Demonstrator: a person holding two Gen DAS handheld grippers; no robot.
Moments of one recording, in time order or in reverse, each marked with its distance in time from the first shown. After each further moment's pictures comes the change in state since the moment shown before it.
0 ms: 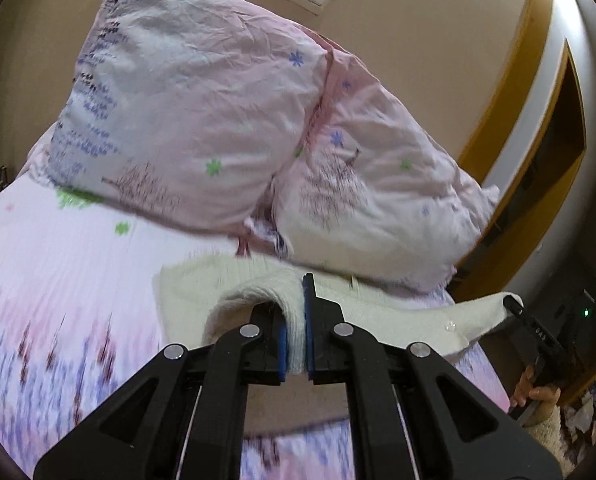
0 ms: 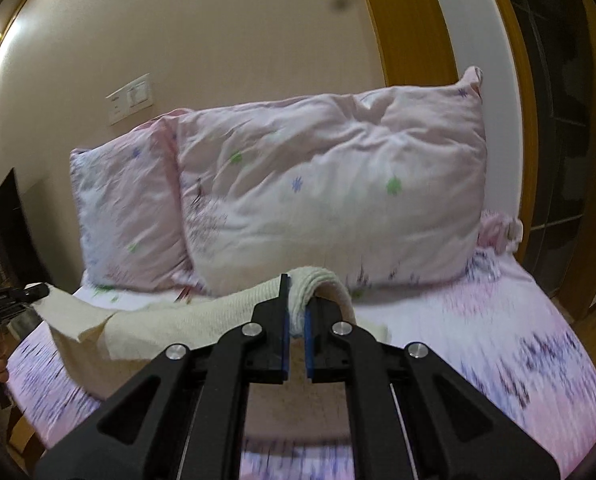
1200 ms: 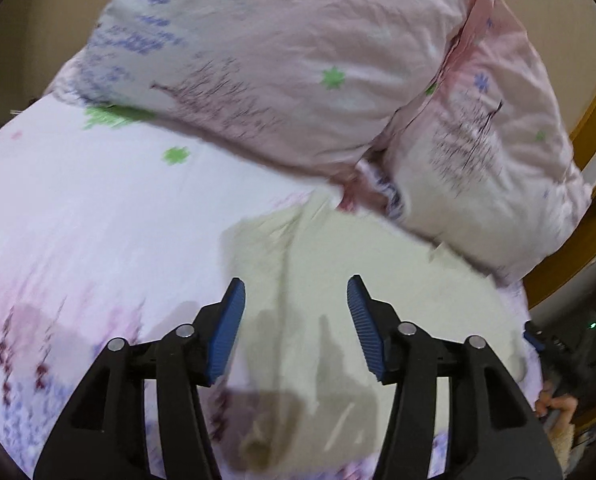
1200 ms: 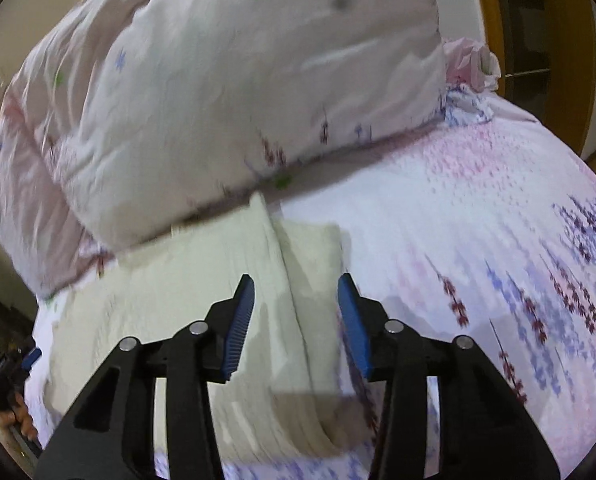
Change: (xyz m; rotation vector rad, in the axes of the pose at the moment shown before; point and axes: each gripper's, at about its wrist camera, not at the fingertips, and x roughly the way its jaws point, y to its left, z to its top) left arm 0.085 0.092 -0.029 -0.117 0.224 0.233; right arm 0.125 -0.088 -0.079 0.320 0.414 -0.119
